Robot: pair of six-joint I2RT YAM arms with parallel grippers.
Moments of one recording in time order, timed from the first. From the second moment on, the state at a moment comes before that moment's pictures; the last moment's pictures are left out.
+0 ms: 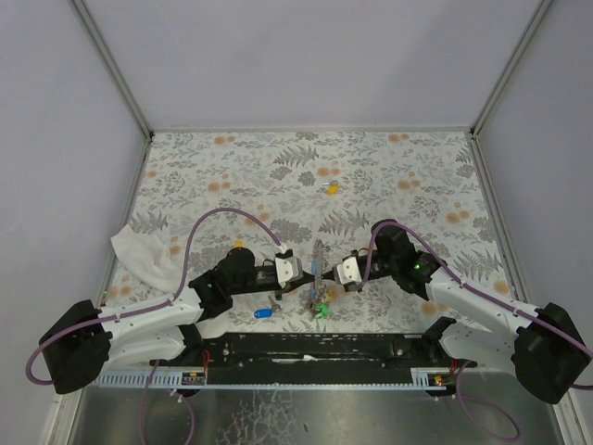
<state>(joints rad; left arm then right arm) -0.93 1.02 0.36 0.45 0.44 0.20 0.69 1.07 0.54 -0.07 -0.88 -0.98</state>
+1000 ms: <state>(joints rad) -0.94 1.03 0.36 0.46 0.43 0.20 0.69 1.08 0.54 -0.04 -0.88 -0.90</state>
